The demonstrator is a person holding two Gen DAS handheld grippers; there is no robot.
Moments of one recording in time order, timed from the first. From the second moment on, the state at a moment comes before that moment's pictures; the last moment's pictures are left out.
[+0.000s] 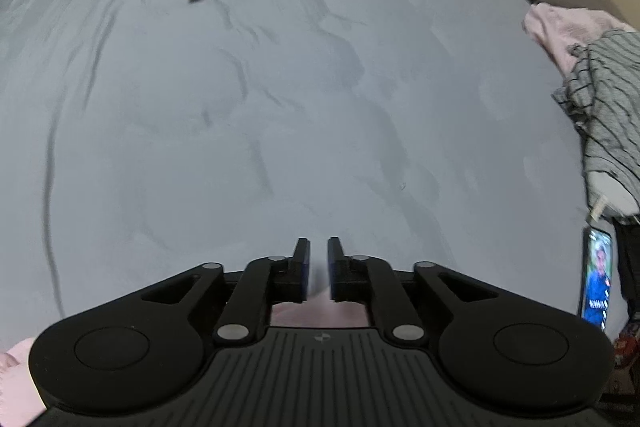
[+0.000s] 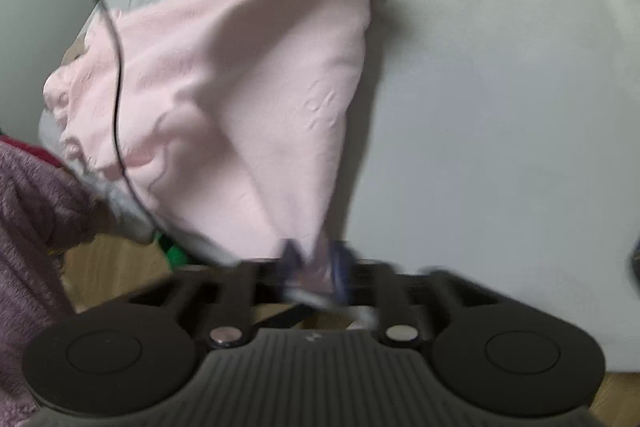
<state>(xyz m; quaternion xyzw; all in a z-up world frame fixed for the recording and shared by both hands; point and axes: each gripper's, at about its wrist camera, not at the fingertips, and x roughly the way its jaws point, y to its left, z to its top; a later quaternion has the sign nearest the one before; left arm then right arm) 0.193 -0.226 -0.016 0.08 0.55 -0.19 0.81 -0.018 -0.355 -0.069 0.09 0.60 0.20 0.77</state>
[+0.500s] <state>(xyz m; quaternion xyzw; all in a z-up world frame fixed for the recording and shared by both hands) 0.096 -0.021 0.000 0.05 0.55 -0.14 0.82 -0.004 -0.313 -0.023 0.08 0.49 0.23 0.84</state>
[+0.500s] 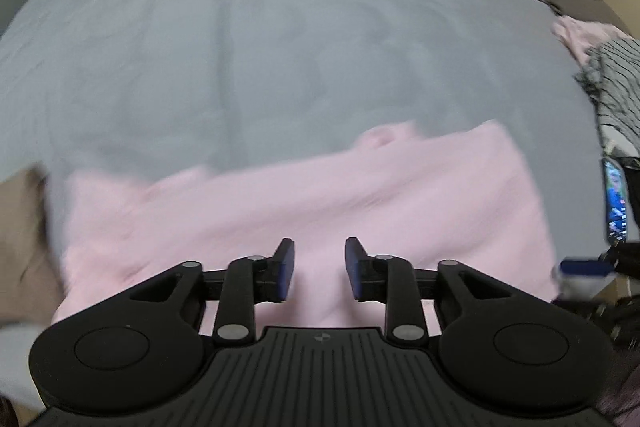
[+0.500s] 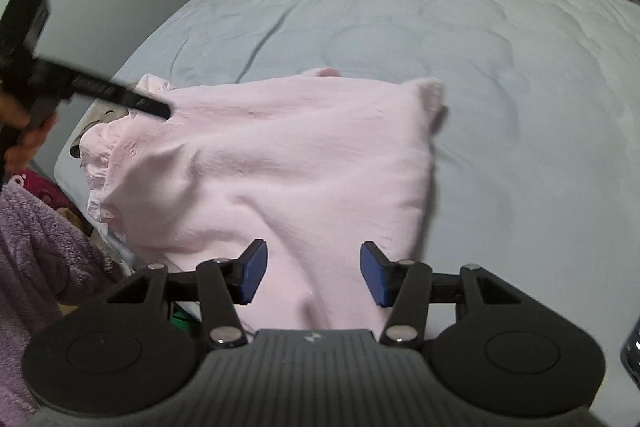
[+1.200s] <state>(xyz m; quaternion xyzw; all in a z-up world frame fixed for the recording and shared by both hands) 0.045 0.086 -0.062 -0.03 0.54 -0.12 0.83 0.003 -0.198 -0.051 -0.06 0.50 0.33 0.80</state>
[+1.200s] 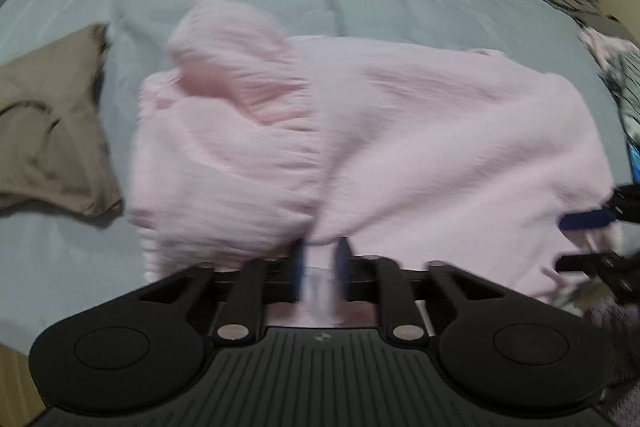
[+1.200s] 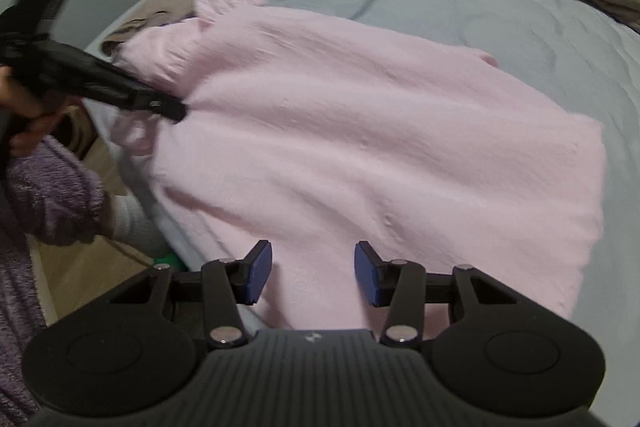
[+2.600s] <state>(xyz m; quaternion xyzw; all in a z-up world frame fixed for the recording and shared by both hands) -0.025 0.158 -0.035 -0.02 0.50 -0.09 0.86 -0.035 -0.170 -0.056 -0.15 0.50 0.41 0.75</state>
